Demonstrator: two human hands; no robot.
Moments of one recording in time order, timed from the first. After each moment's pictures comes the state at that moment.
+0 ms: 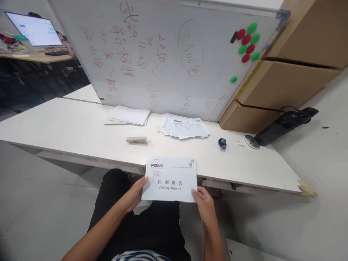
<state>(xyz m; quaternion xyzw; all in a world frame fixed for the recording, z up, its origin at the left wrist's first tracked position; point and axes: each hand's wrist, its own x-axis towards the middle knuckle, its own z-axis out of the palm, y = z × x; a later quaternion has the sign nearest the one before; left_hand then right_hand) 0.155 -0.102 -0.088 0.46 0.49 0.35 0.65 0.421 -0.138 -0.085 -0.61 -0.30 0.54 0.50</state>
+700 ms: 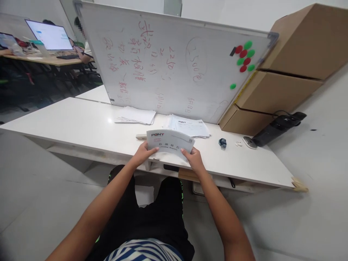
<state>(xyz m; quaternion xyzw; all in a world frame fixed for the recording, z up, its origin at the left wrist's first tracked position) 0.122 -0.009 -0.019 0.62 0.47 0.43 0.46 0.380 -0.015 -0.025 -0.53 -0.53 0.41 0.51</state>
